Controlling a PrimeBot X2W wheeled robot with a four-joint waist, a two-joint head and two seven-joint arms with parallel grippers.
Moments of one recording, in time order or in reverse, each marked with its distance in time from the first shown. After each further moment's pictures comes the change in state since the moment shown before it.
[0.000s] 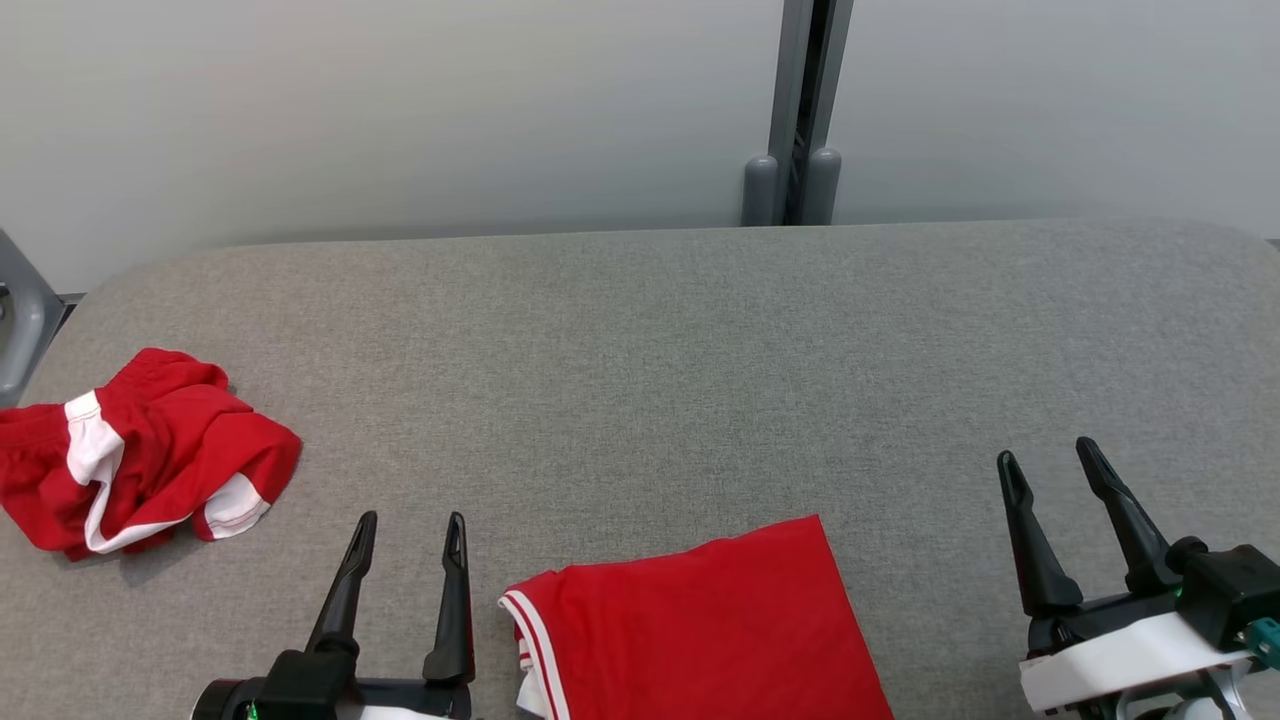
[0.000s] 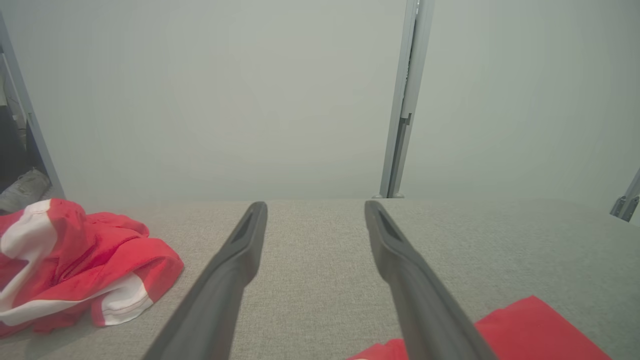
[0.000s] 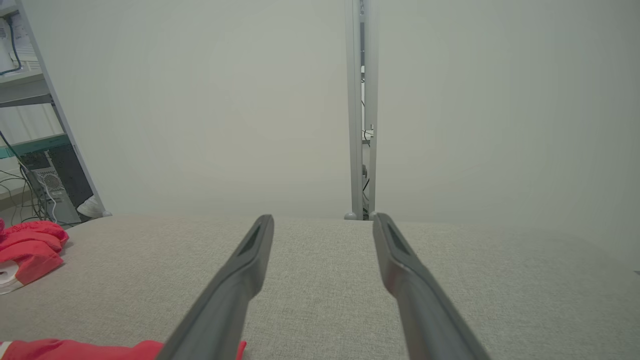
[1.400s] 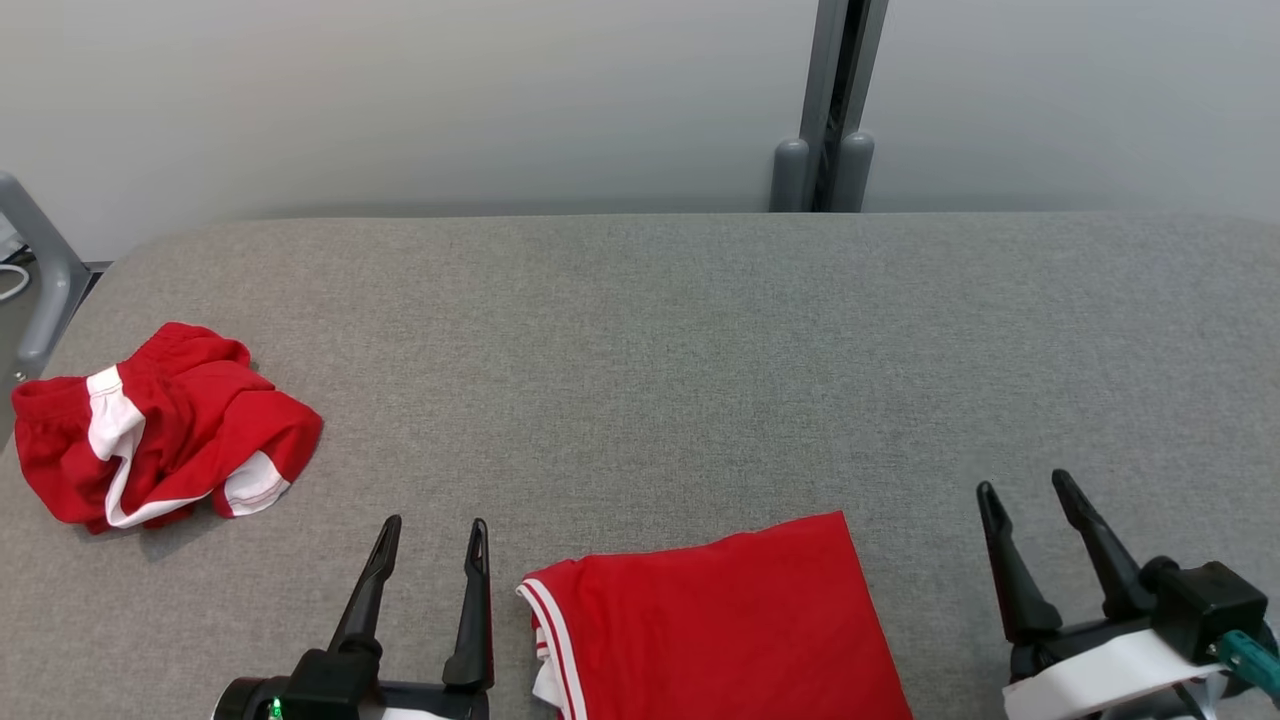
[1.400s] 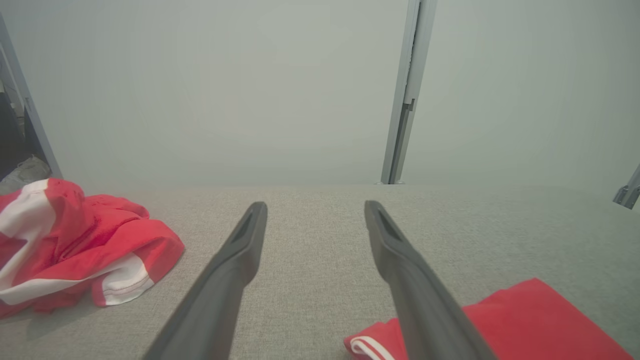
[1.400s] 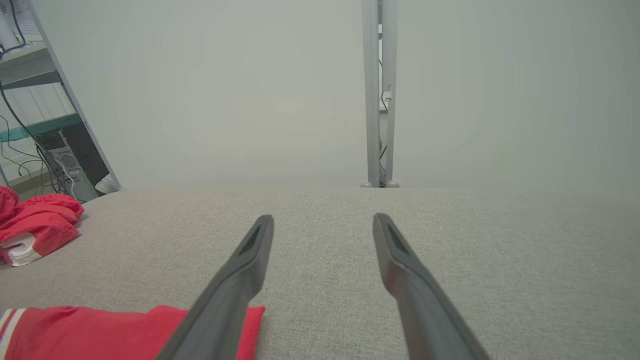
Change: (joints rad) left arm -0.008 0.000 -0.031 0.020 -0.001 -0.003 0.000; right arm 0.006 0.002 0.031 0.060 0.024 0.000 -0.001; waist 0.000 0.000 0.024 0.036
